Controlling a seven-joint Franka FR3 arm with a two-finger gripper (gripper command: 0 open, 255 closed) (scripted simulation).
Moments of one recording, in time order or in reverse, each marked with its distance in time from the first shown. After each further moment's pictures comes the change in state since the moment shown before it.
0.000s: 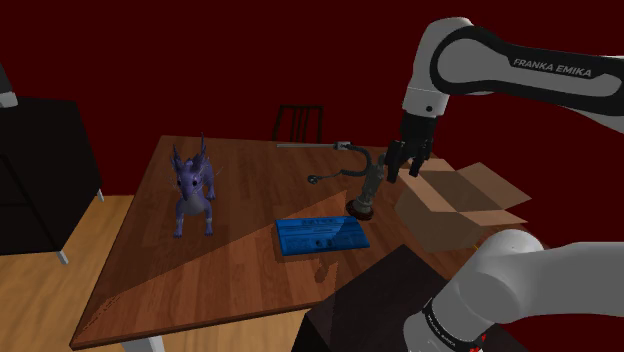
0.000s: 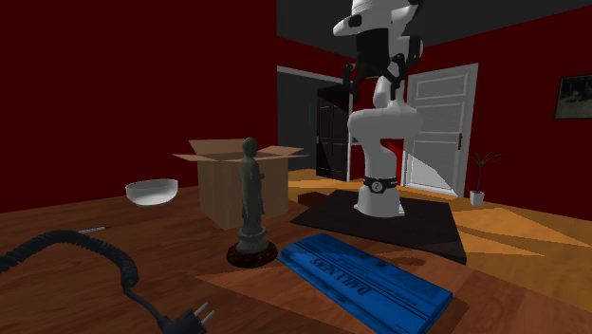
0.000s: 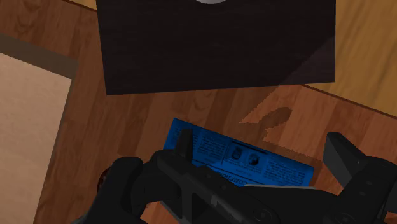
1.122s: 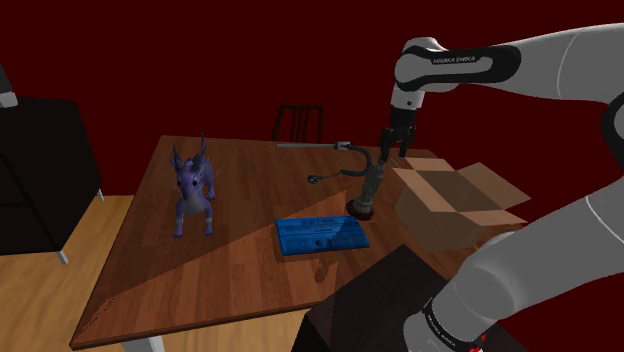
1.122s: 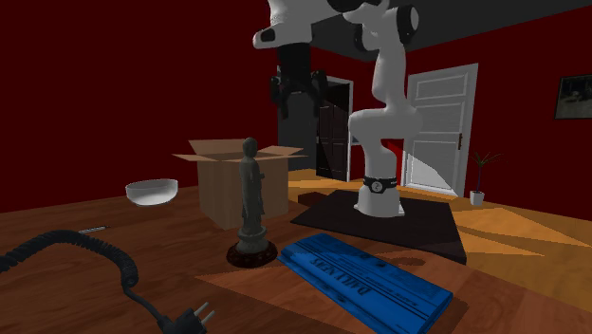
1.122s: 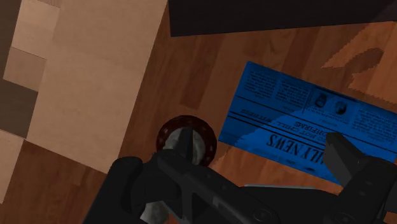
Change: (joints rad) arm -0.087 0.462 -0.212 0.262 -0.140 0.189 -0.262
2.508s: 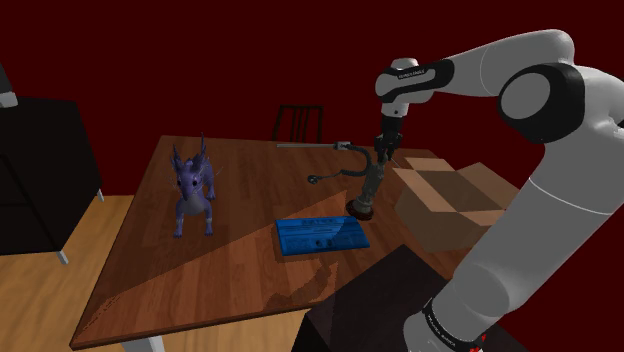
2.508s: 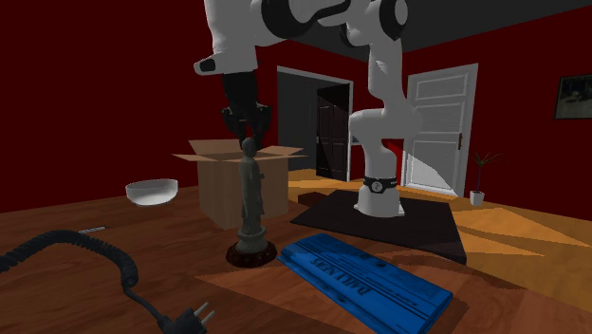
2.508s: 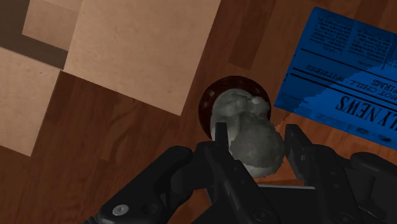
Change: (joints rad) arm -0.056 0.372 -0.091 0.235 0.033 0.134 -0.162
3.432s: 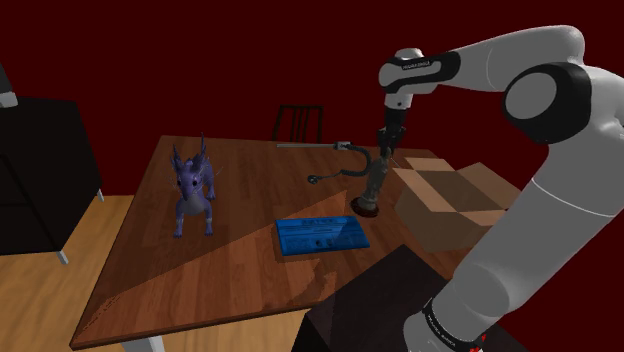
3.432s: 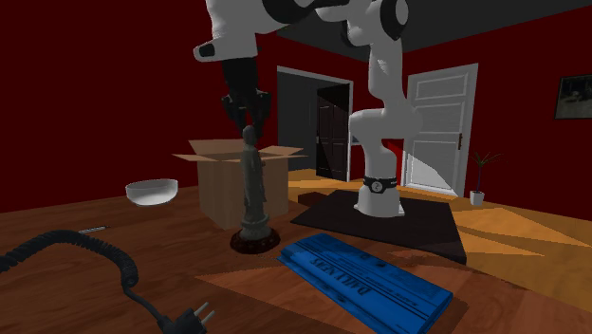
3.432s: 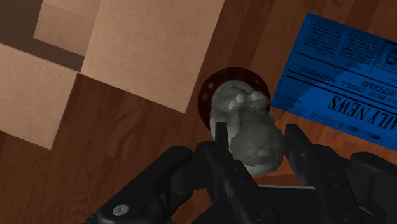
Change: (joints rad) arm 0.001 -0.019 0.000 0.052 -0.005 -0.072 -0.002
